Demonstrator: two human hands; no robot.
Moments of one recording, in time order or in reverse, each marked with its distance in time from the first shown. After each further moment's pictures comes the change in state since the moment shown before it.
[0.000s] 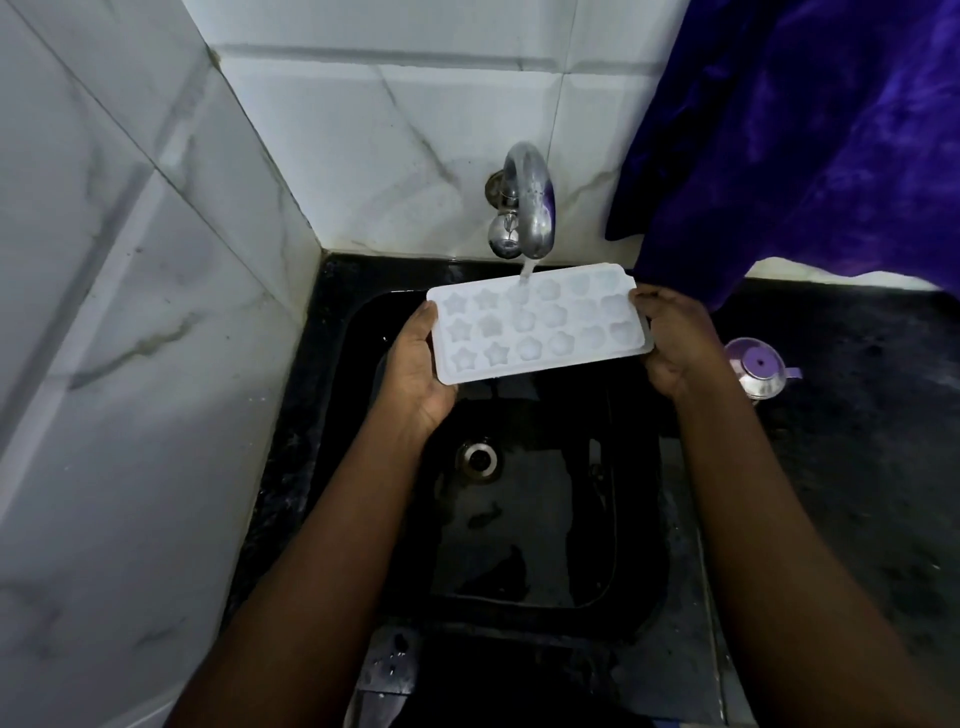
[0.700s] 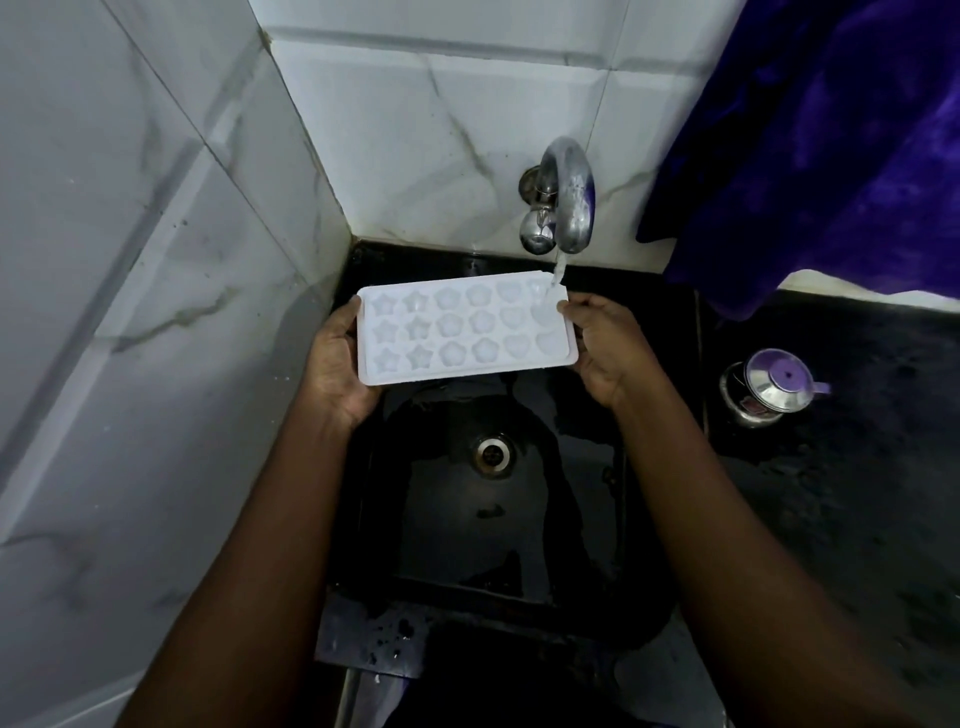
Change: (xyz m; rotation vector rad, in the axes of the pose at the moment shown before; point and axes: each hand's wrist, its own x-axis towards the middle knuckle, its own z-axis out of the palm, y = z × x) left_hand -0.001 0.051 -0.089 -0.046 0.088 0.069; right_hand -0.026 0.026 0.080 0.044 -0.226 0.100
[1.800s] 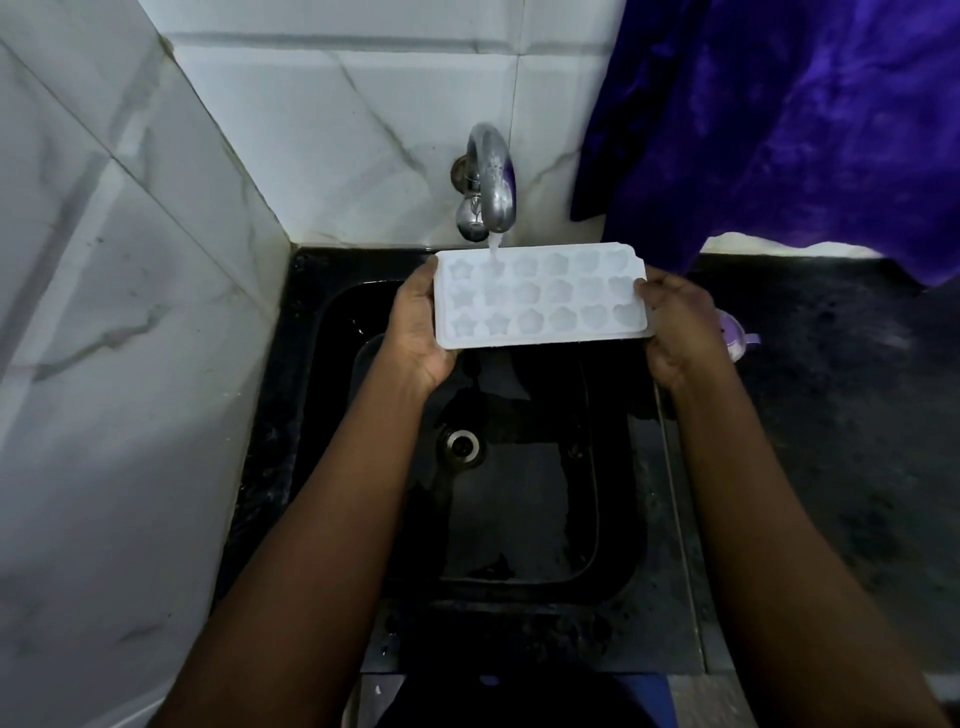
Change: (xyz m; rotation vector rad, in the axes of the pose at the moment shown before) left_hand -0.006 -0.057 0.116 0.074 -0.274 -0.128; right_hand -0.028 -0.027 -0.110 0.006 0.281 -0.211
